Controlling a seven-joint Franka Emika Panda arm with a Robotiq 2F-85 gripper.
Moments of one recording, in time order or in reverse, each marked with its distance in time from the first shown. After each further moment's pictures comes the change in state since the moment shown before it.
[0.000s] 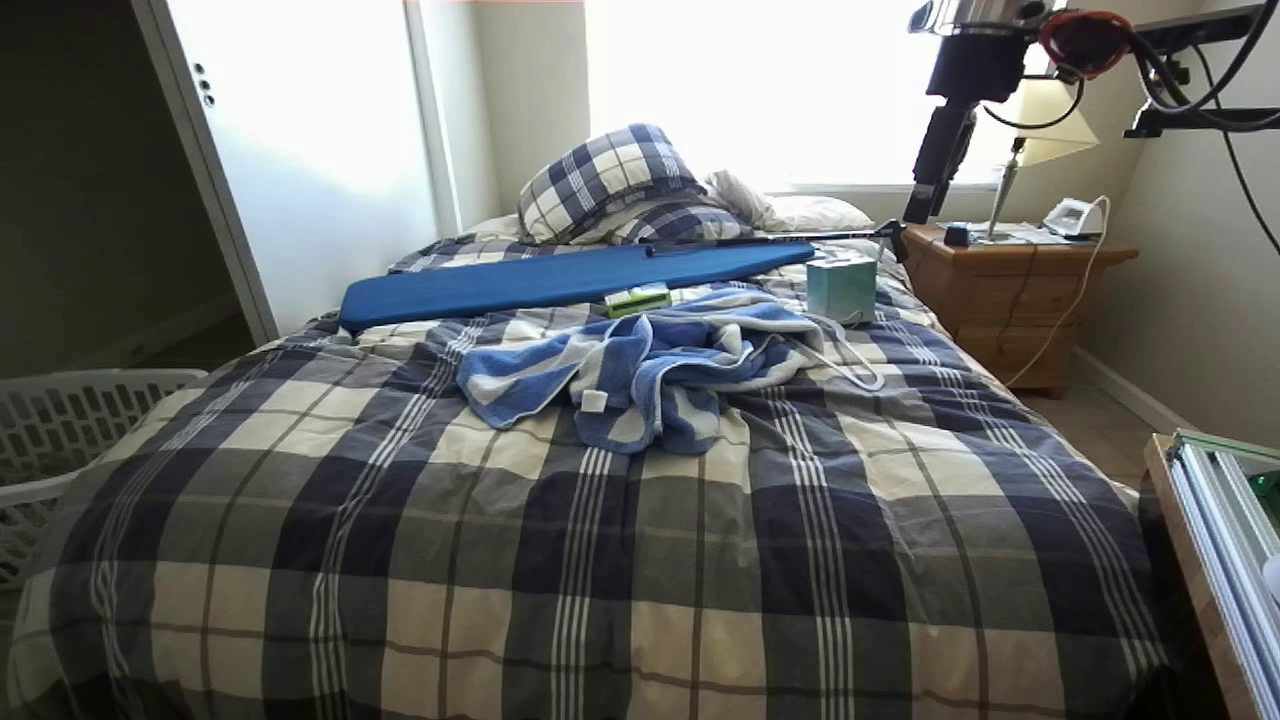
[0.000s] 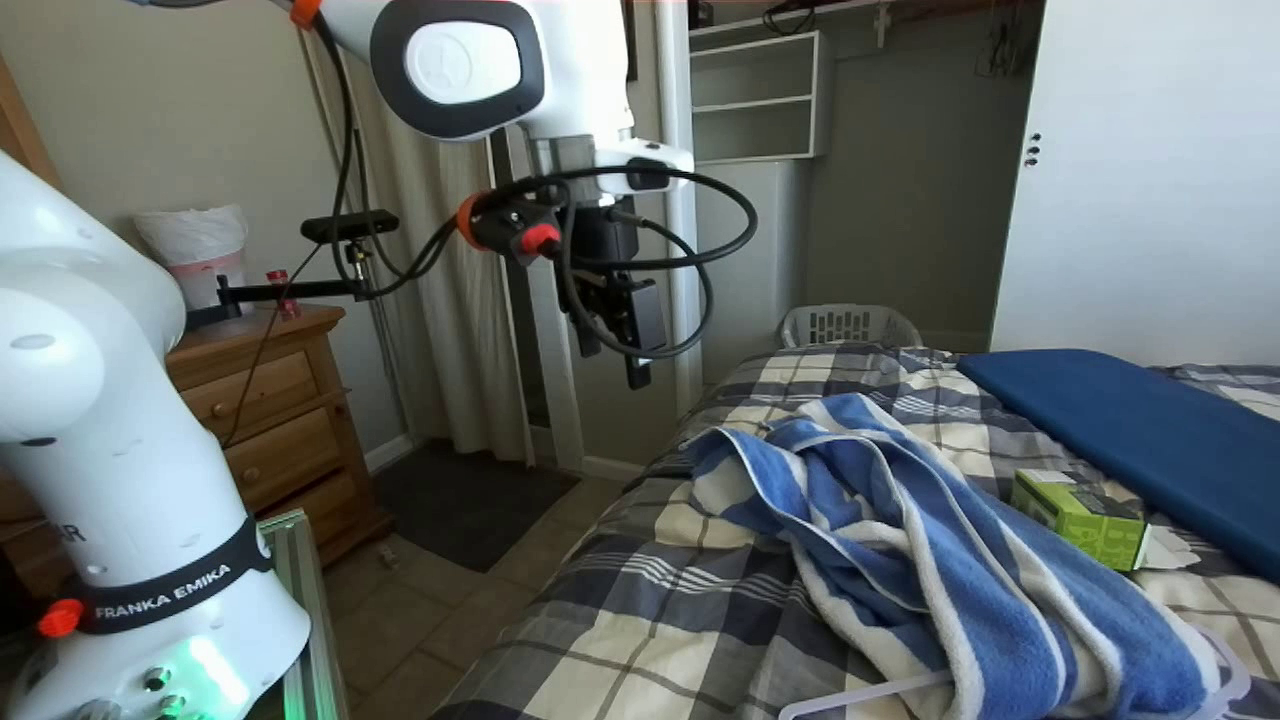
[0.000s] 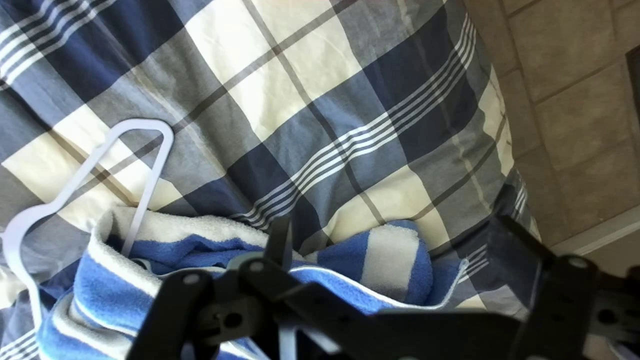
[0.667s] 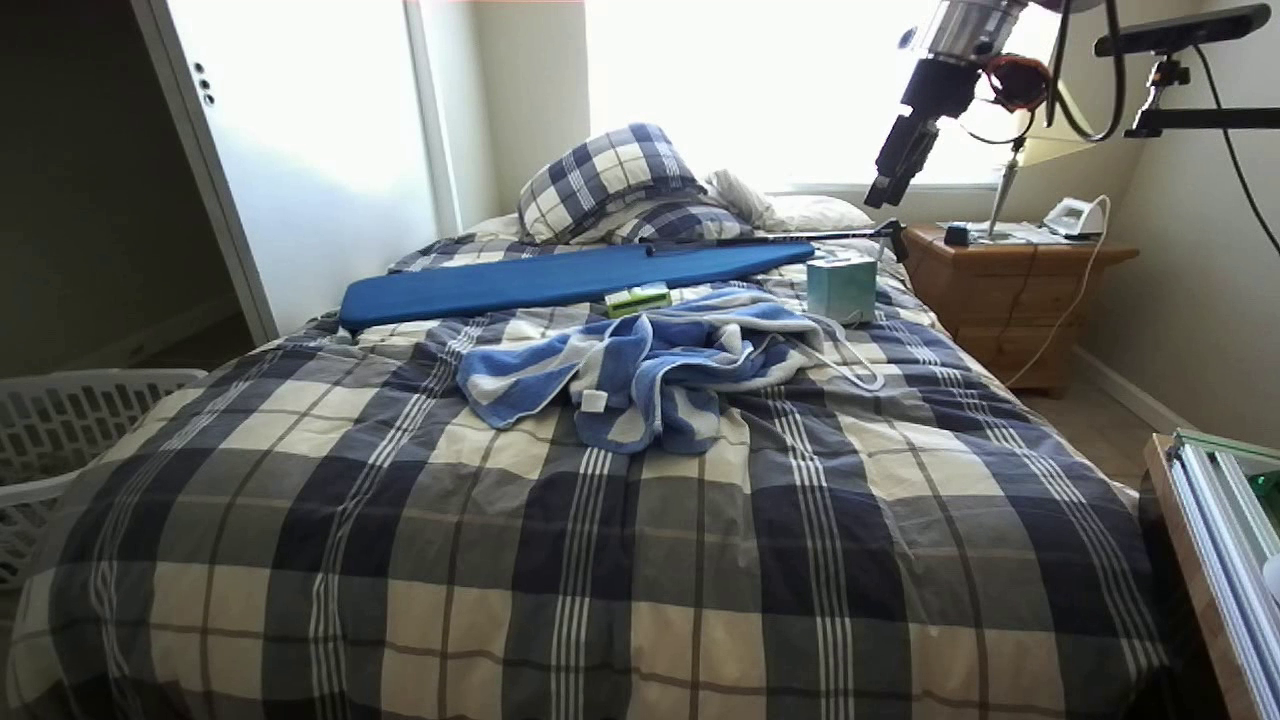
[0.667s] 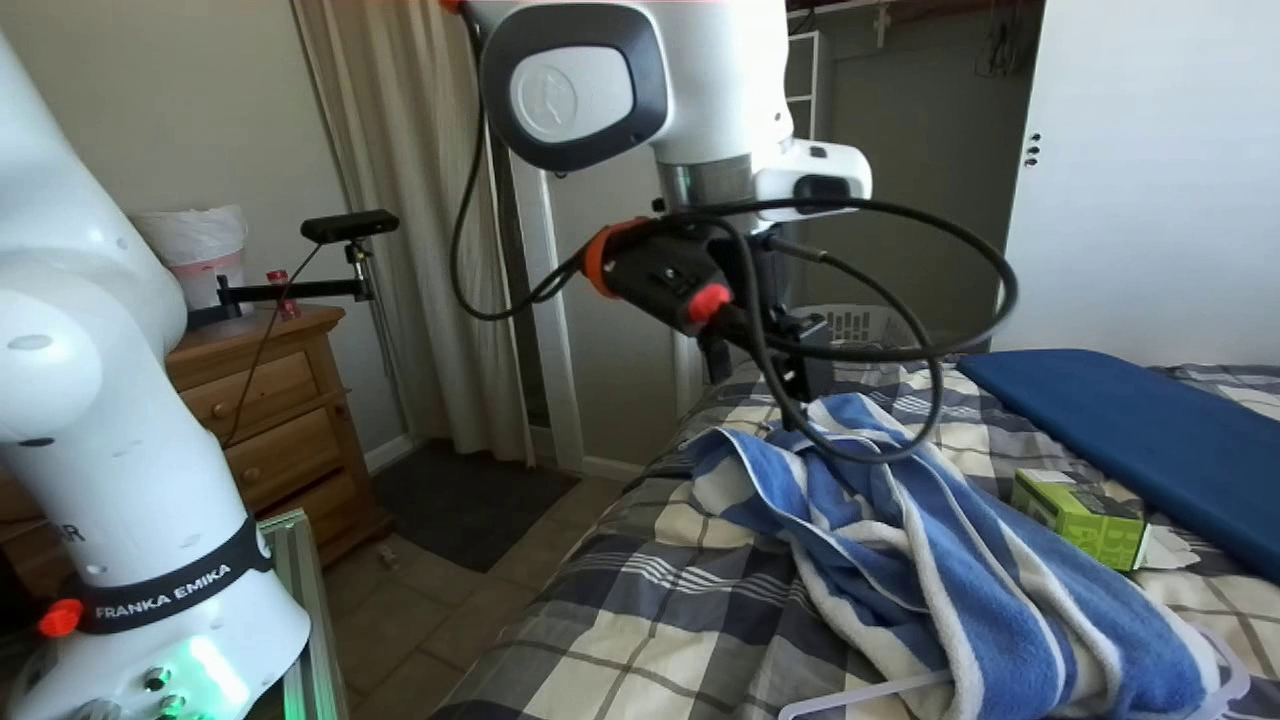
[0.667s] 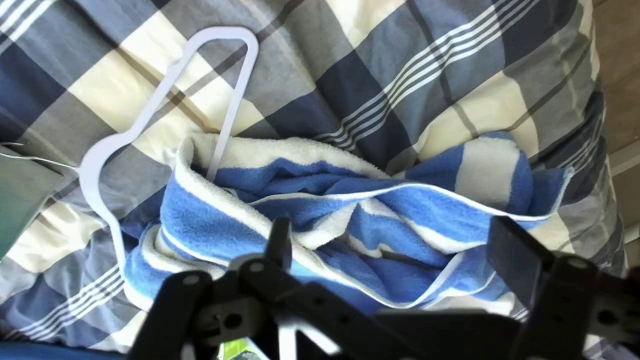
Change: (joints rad) arm -0.011 0.316 -0.197 0.237 0.272 0.152 -0.367
